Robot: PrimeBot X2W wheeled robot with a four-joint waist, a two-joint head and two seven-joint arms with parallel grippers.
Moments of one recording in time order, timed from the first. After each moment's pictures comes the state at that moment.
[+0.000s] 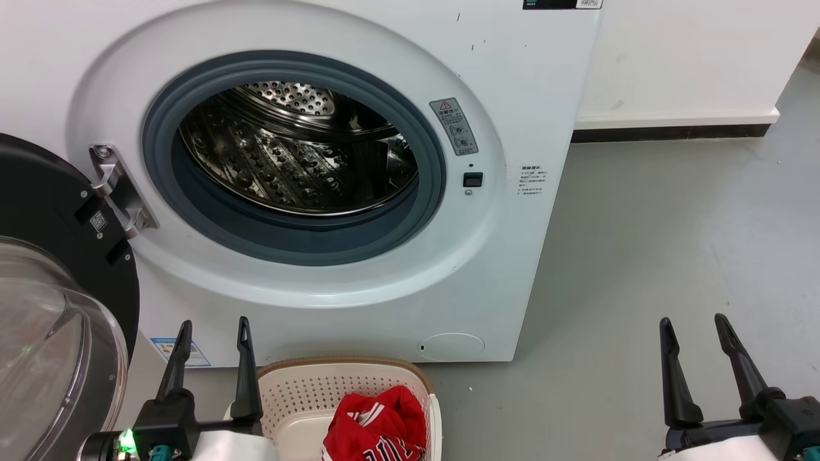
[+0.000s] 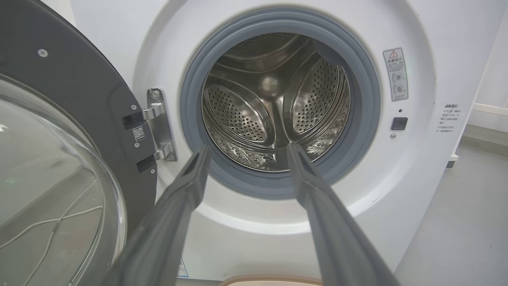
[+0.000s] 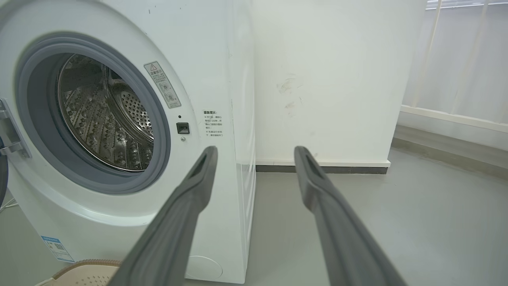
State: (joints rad) left arm 0.08 0.06 0.01 0.00 -0.05 0.04 -0.26; right arm 0.13 -0.05 -0.05 -0.05 0.07 0.13 -0.26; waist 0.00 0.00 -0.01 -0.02
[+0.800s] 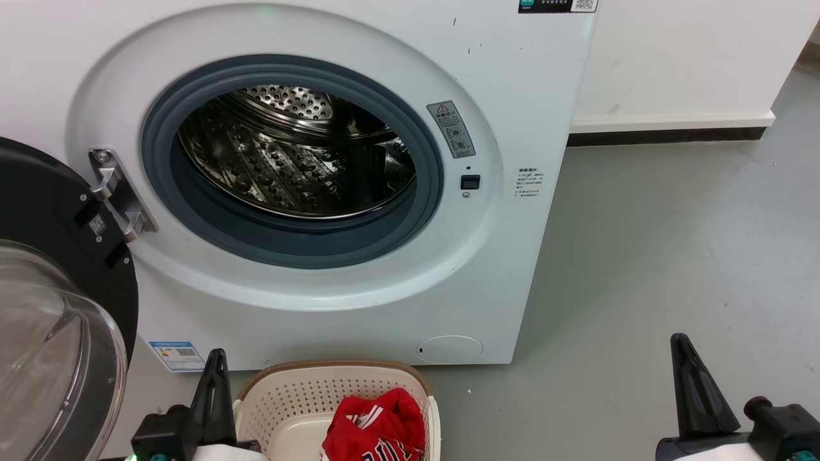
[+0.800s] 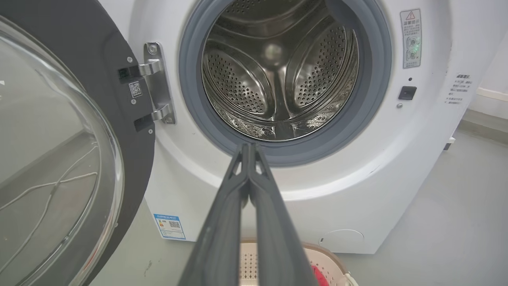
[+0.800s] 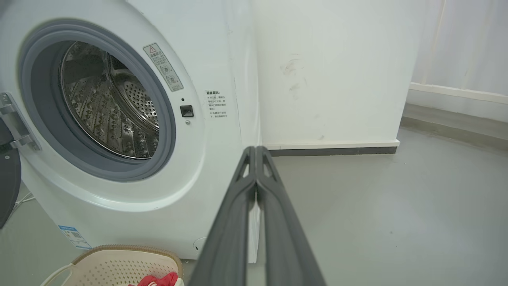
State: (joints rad) left arm 0.11 0.05 0.03 0.07 -0.07 0.03 -0.25; right arm 0.15 -0.05 -0.03 0.01 0.09 0.13 -0.26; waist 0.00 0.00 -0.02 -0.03
